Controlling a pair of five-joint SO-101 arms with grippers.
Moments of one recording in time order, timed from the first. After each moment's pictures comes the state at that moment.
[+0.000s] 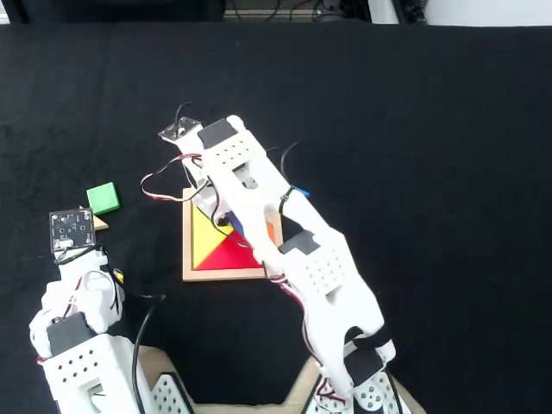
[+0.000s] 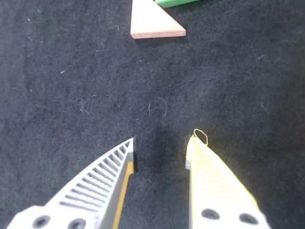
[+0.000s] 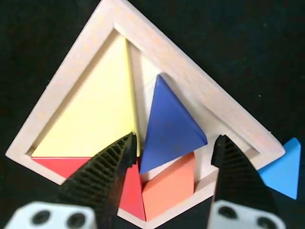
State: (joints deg) left arm -32.4 -84.4 90.5 59.9 -19.5; right arm -34.6 47.6 -36.0 92.9 9.5
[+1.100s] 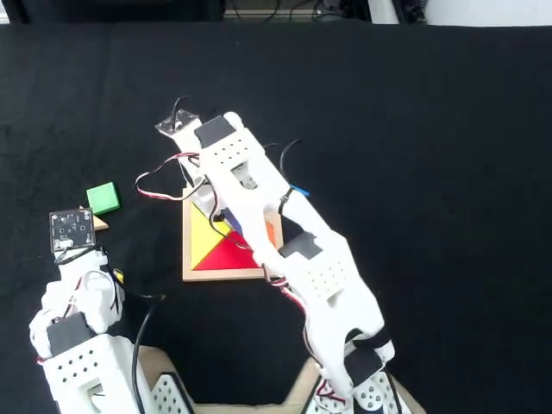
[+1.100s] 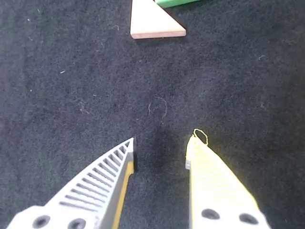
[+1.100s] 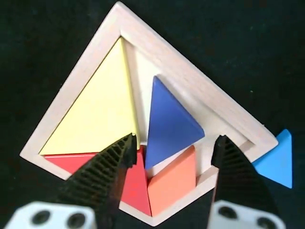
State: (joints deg) left arm -32.4 -84.4 90.5 59.9 -19.5; right arm -35.6 44.4 -36.4 93.4 6.9
